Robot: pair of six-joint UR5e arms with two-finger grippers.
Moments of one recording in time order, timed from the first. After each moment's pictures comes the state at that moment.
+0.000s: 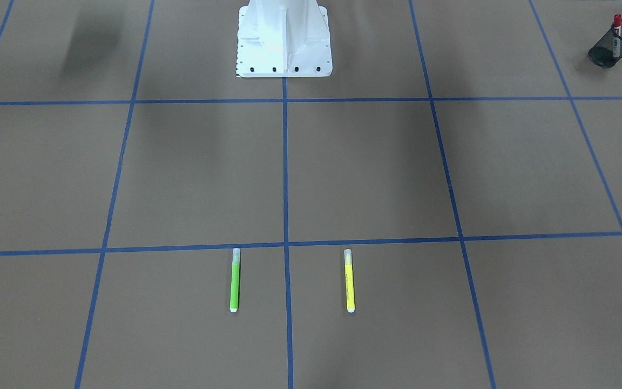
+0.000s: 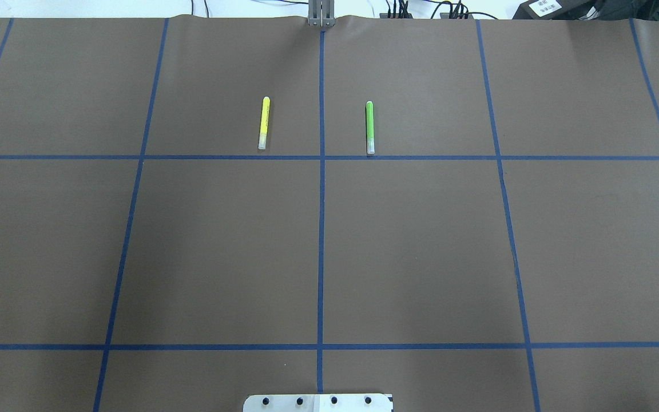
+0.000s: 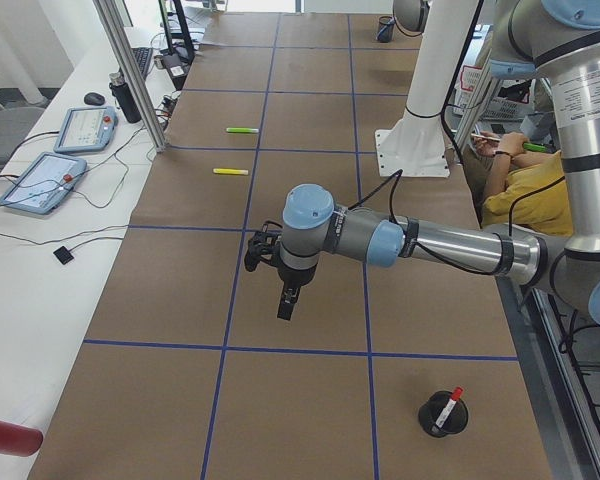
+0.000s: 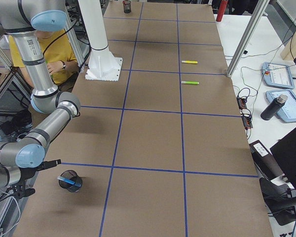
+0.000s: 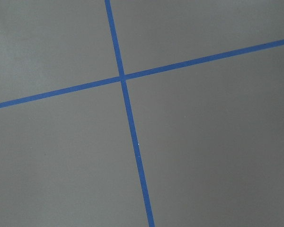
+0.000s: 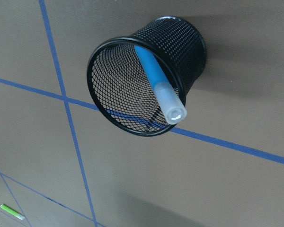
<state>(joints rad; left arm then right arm) -1.49 -1.31 -1.99 -1.67 -2.28 -0.03 3.19 -2.04 1.72 -2.63 1.89 -0.31</state>
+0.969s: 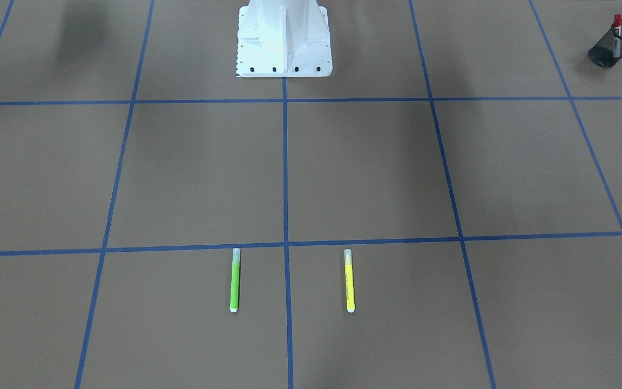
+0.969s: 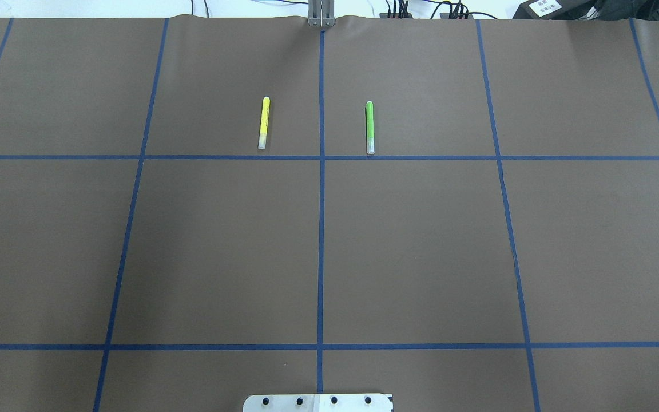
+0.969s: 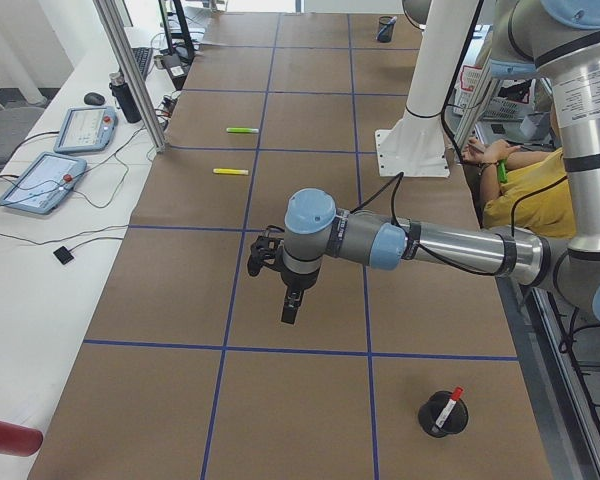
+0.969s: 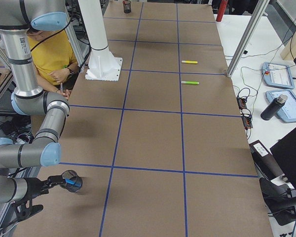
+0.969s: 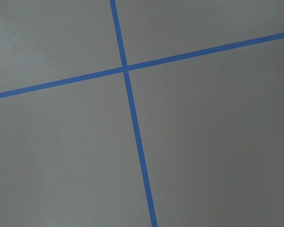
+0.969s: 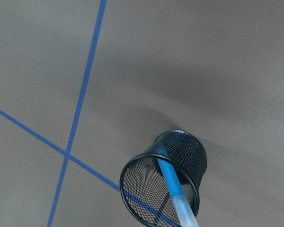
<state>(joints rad) -1.49 -1.29 -1.98 -1.67 -2.28 -0.03 2.80 -2.04 1.72 -2.24 2.14 -0.37</state>
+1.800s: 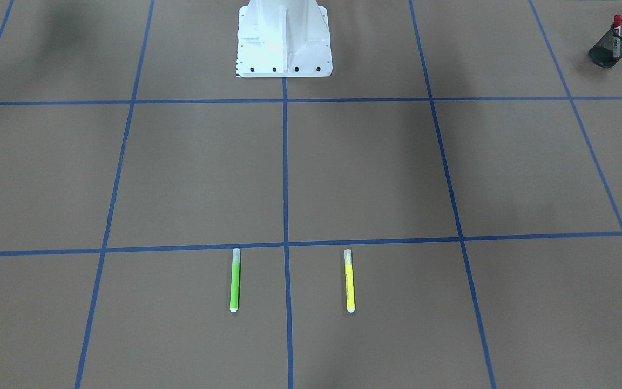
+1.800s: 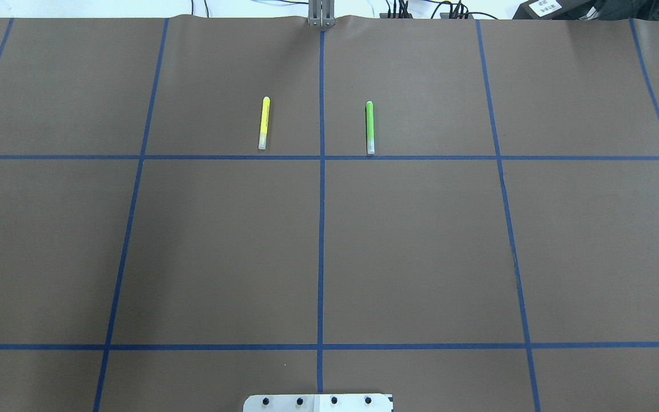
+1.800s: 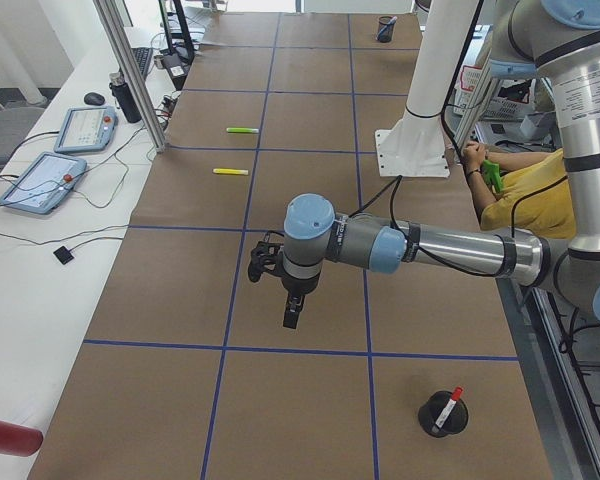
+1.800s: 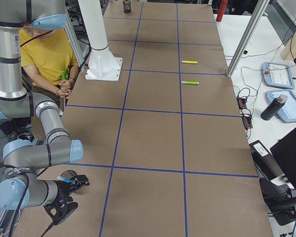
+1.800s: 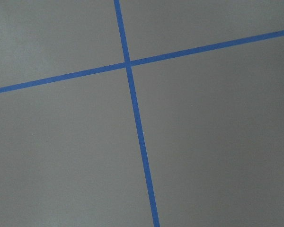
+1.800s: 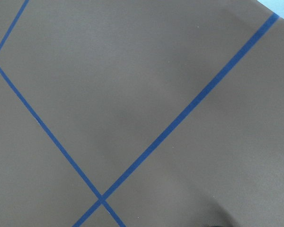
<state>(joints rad) -1.49 -1.29 -1.96 -1.66 -2.28 -0.03 2.35 -2.03 1.72 -1.92 2.45 -0.25</state>
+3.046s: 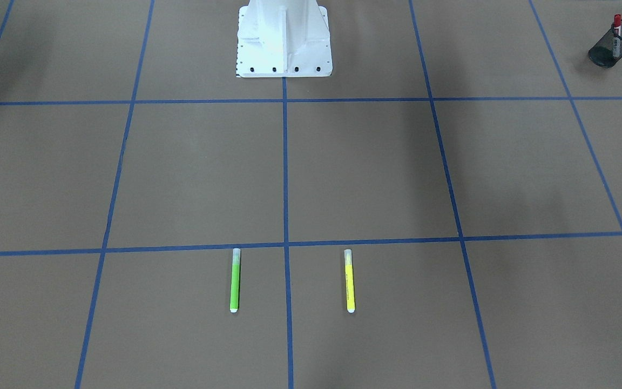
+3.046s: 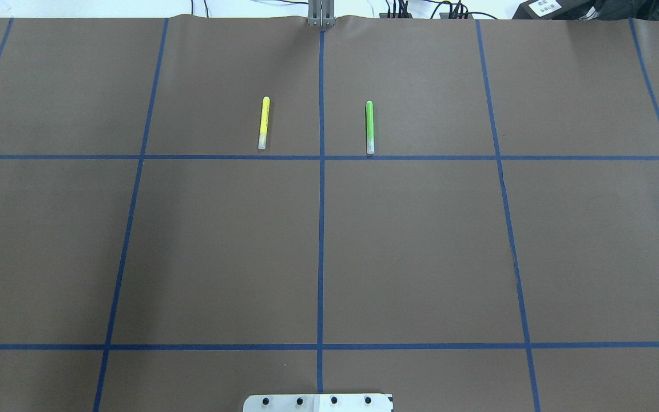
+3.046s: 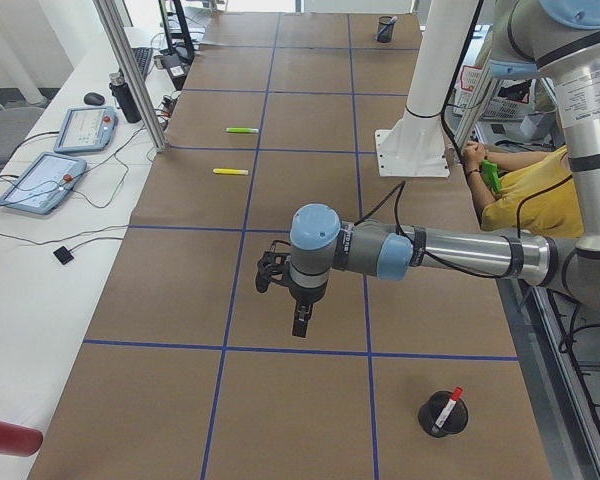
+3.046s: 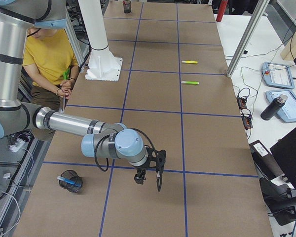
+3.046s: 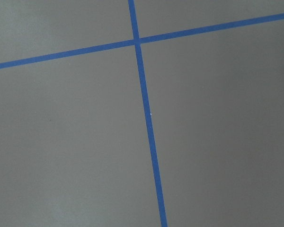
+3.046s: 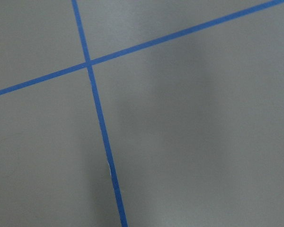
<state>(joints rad) -1.49 -1.26 -1.96 -1.66 -2.28 -0.03 1.67 -1.82 1.72 -1.35 2.41 0.14</state>
